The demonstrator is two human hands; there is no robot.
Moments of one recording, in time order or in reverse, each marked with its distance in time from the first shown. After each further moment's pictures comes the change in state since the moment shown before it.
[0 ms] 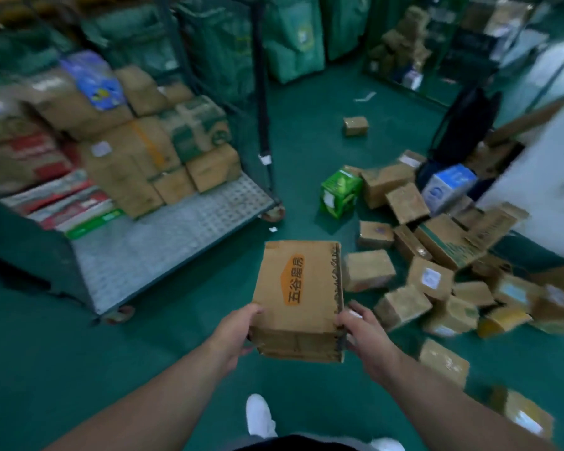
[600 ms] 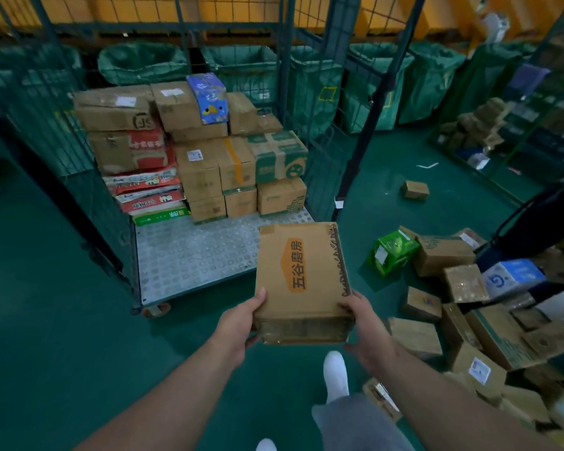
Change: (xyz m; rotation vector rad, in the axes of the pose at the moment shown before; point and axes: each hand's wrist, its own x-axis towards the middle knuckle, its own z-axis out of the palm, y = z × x) left_hand 0.005 0.048 -0.203 -0.484 0.106 0.102; right_hand -0.013 -0.086 0.241 -0.118 -0.189 -0.143
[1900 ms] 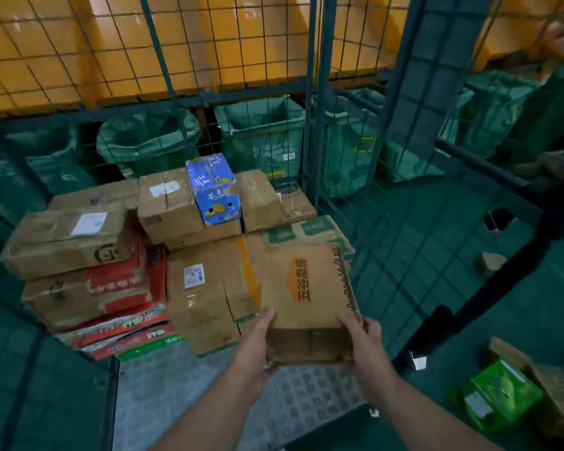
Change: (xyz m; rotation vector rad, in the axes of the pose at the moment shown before) left_hand 0.460 0.458 0.122 -0.107 0.035 0.024; right_hand 0.558 -0.326 0.201 0.035 -0.017 -0.070
